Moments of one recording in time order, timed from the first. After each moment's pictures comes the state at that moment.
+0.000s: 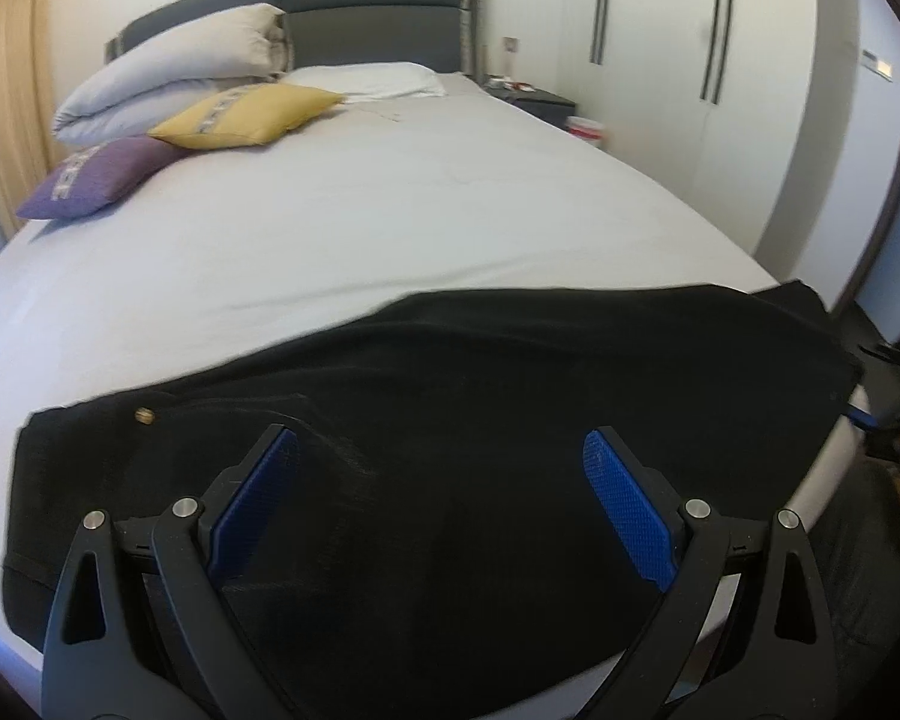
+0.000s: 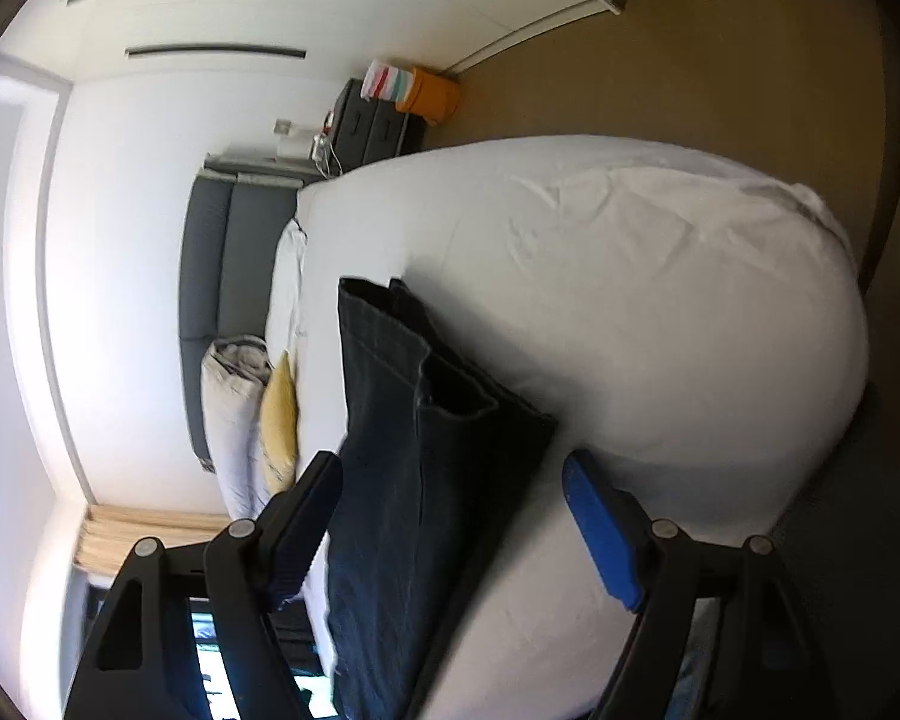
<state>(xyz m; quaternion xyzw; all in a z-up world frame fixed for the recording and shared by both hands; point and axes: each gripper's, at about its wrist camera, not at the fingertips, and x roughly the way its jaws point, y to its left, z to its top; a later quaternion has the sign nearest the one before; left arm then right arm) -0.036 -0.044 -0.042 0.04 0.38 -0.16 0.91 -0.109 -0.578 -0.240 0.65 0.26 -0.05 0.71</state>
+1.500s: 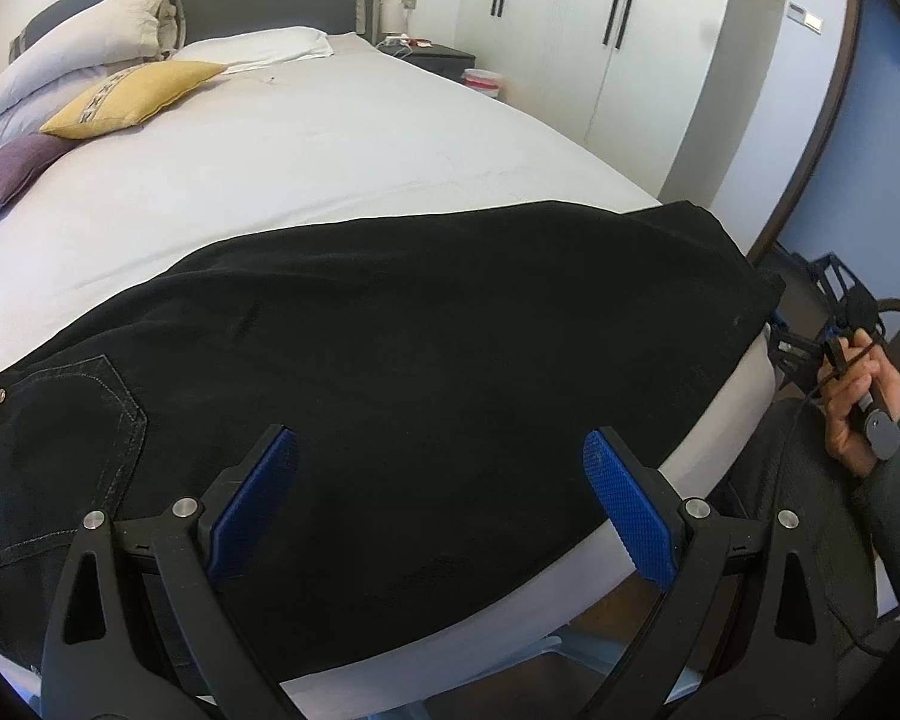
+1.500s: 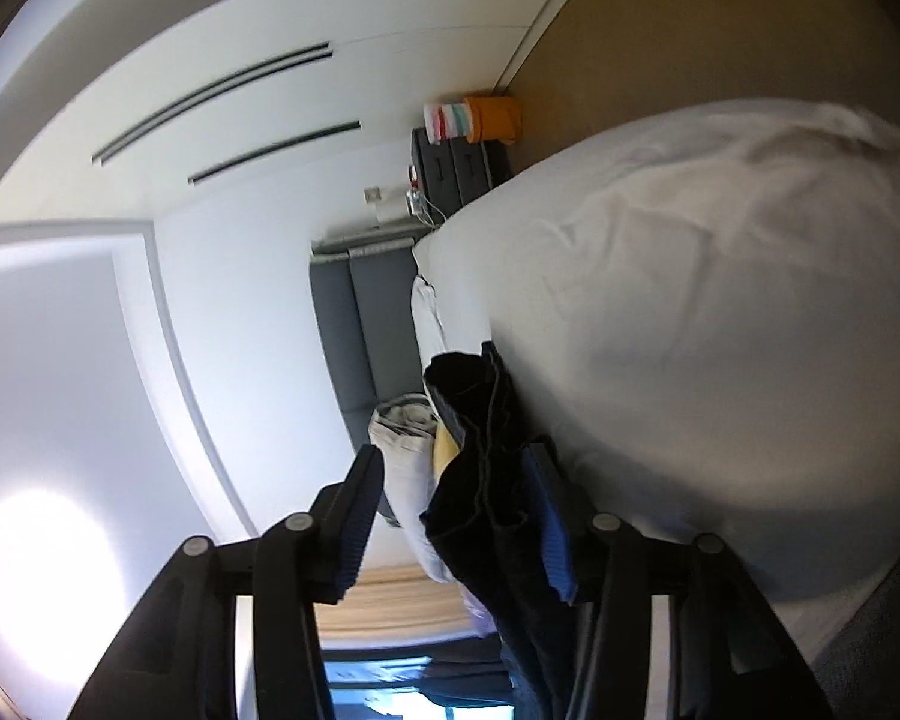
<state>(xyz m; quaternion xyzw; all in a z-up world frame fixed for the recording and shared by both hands) -0.070 -0.148 -0.077 0.06 0.42 -0.27 0.87 -0.105 -0.606 -0.270 0.76 0.09 0.06 0.64</state>
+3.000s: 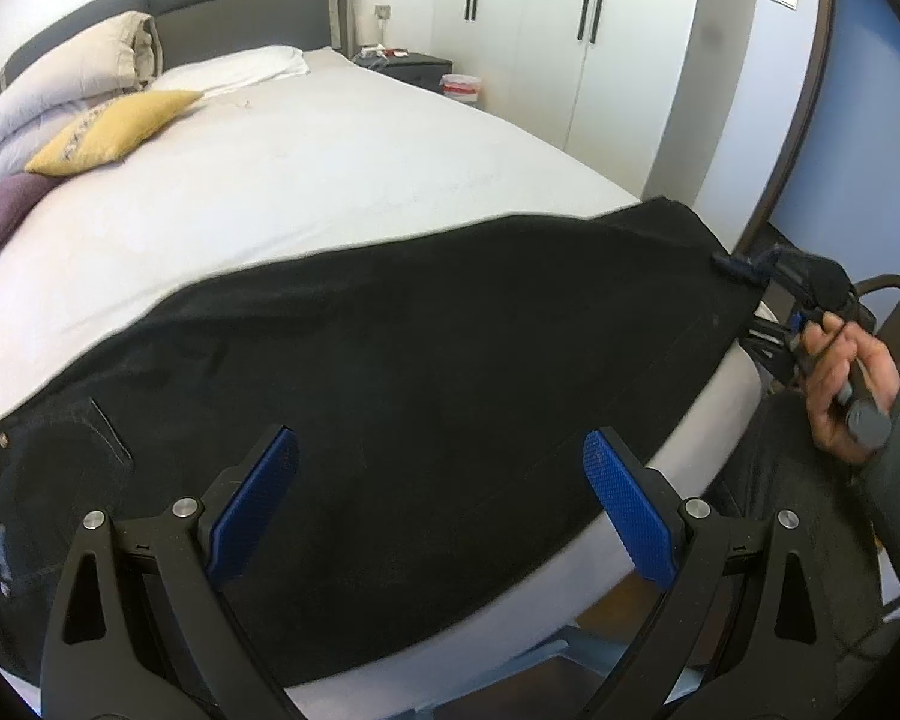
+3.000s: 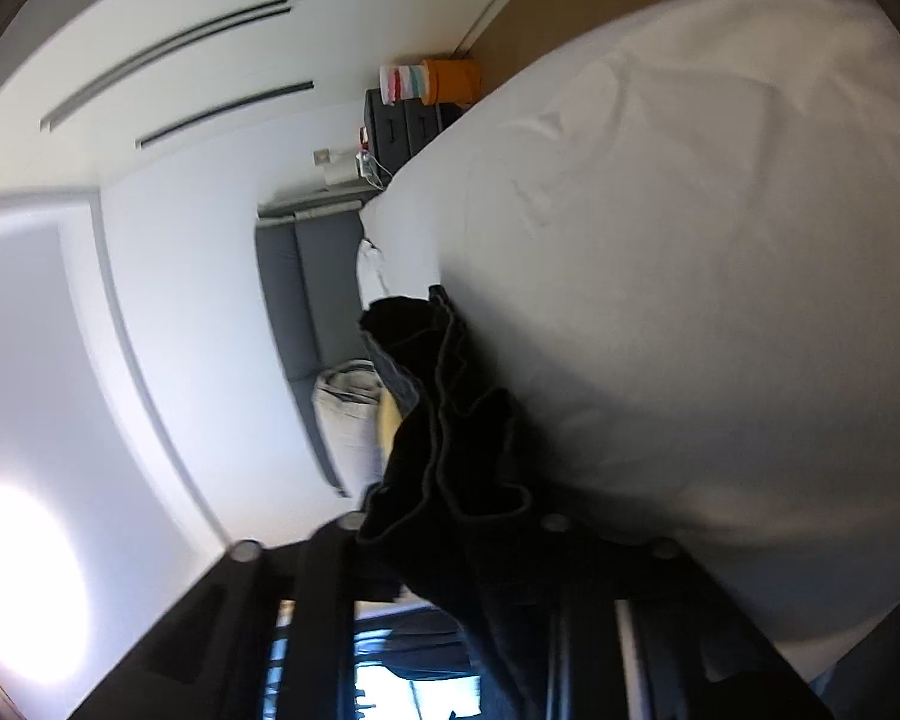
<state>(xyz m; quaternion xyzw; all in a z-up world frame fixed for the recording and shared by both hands) -0.065 -0.162 -0.065 0.09 0.40 -0.28 0.87 -0.072 -0.576 -0.270 0.74 0.17 0.04 0.64</state>
